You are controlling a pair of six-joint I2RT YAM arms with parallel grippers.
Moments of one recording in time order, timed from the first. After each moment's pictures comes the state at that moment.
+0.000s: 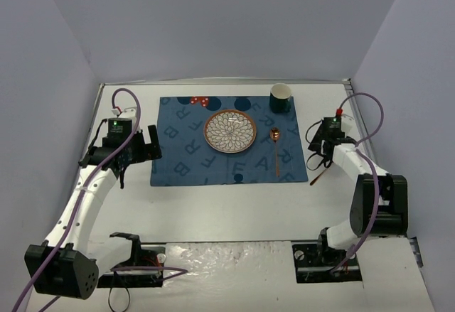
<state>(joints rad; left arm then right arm) -0.13 1.08 1.00 -0.72 -0.01 -0.28 -0.02 1.48 0.83 -0.26 0.30 0.44</state>
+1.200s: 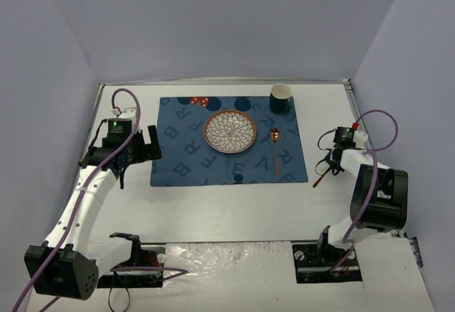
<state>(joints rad) -0.13 1.07 1.00 -0.72 -0.01 -0.28 -0.19 1.55 0.72 -0.14 0.27 0.49</state>
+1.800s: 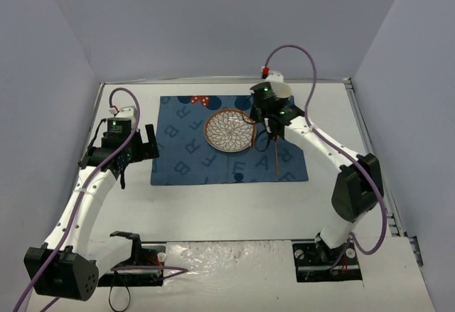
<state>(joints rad) -0.13 1.06 1.00 -0.73 -0.08 -0.27 0.54 1.67 1.39 -0.37 0.40 0.52</state>
